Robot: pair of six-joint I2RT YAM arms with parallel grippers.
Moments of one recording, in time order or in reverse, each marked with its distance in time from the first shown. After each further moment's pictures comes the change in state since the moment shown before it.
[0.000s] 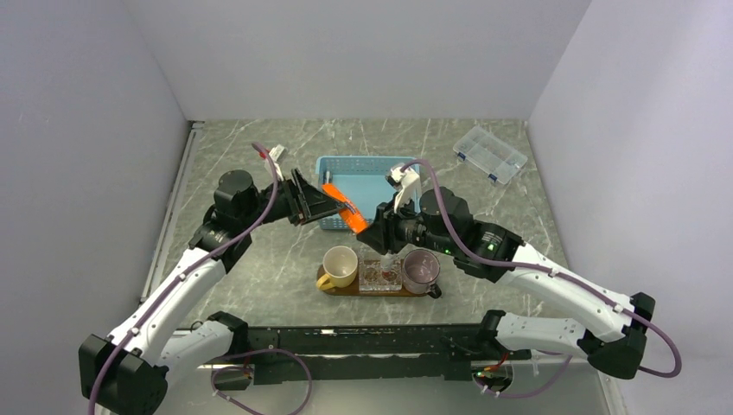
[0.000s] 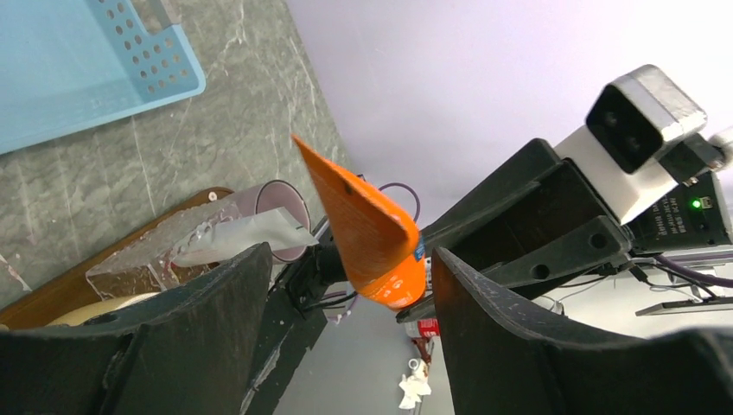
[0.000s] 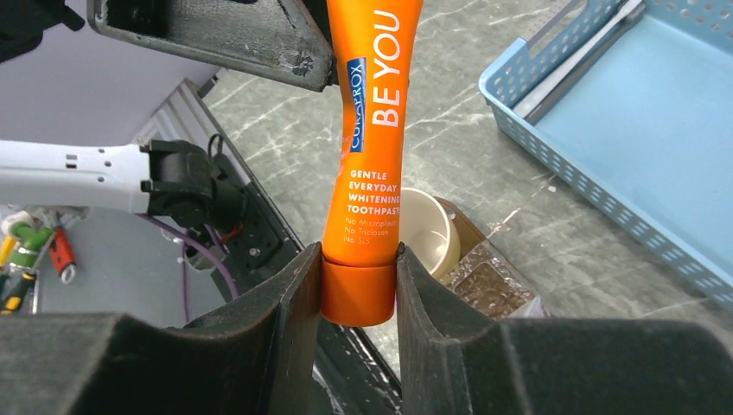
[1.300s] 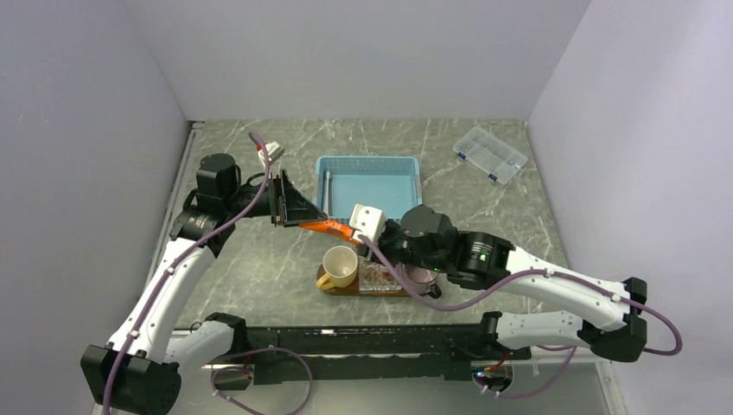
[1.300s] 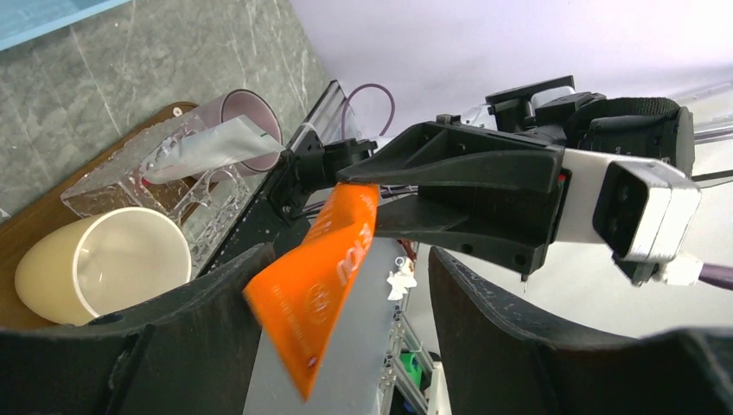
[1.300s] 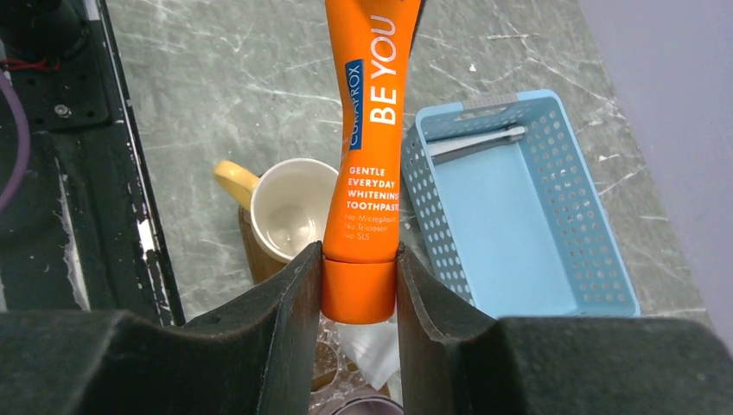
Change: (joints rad) left arm 0.171 0.033 0.166 -0.344 0.397 0.211; right arm 0.185 0.018 0.048 -0.085 0.130 -0.718
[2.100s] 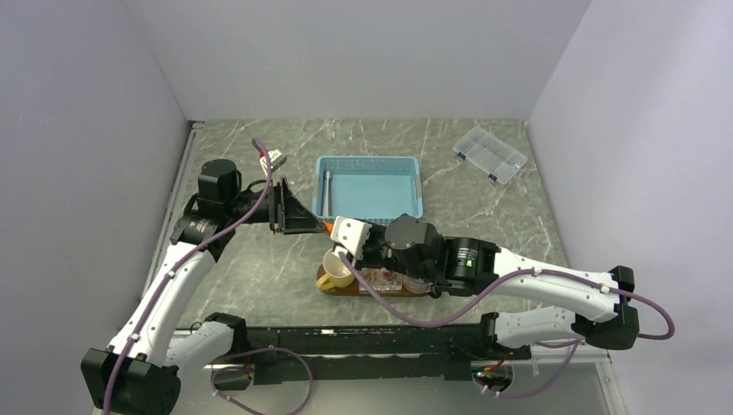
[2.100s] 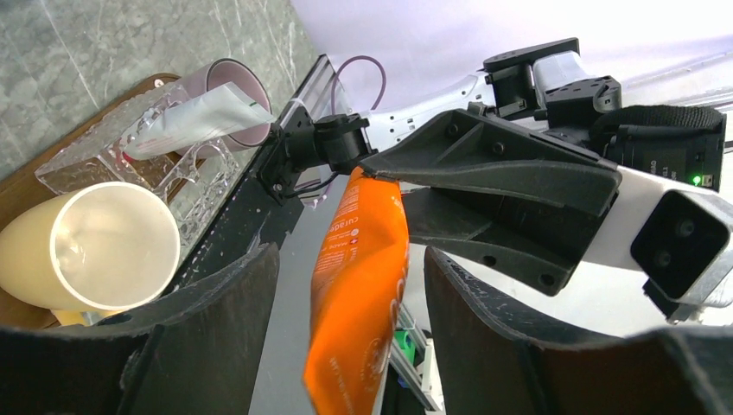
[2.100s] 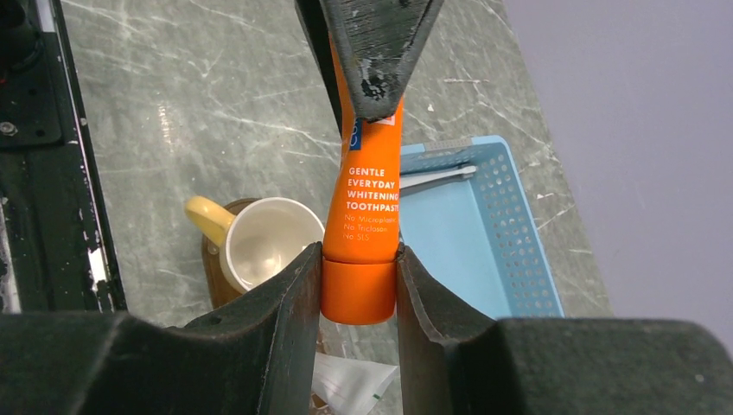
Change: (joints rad) left arm 0.003 -0.023 -0.043 -0.019 0.063 0.023; right arm 0.113 0.084 0.054 0.078 0.150 -0.114
